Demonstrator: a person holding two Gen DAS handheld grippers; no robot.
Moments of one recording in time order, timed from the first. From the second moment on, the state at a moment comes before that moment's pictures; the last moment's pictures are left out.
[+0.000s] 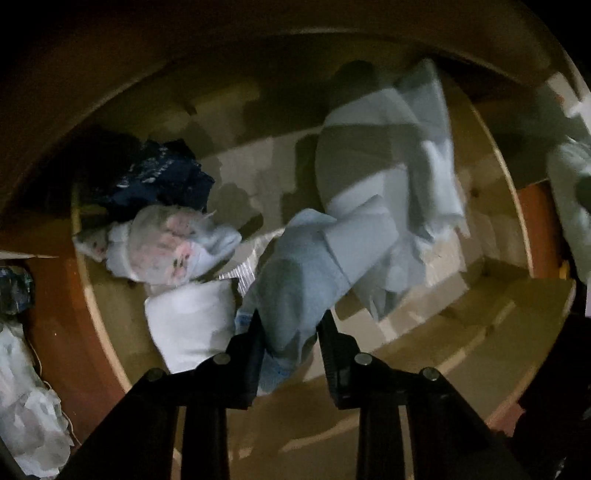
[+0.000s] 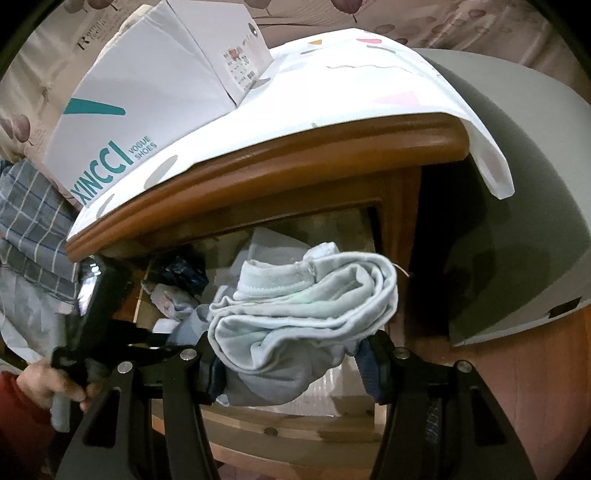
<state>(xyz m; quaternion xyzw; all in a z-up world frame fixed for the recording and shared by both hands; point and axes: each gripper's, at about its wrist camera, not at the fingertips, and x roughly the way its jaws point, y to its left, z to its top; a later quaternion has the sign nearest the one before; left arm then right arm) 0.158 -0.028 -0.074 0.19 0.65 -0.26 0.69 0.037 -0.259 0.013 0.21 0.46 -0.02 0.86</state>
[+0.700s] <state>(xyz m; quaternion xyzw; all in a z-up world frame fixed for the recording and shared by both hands) 0.103 0.011 0.048 0.06 0.55 -0.24 0.80 0.044 -0.239 0.004 0.13 0.48 -0.05 0.87</state>
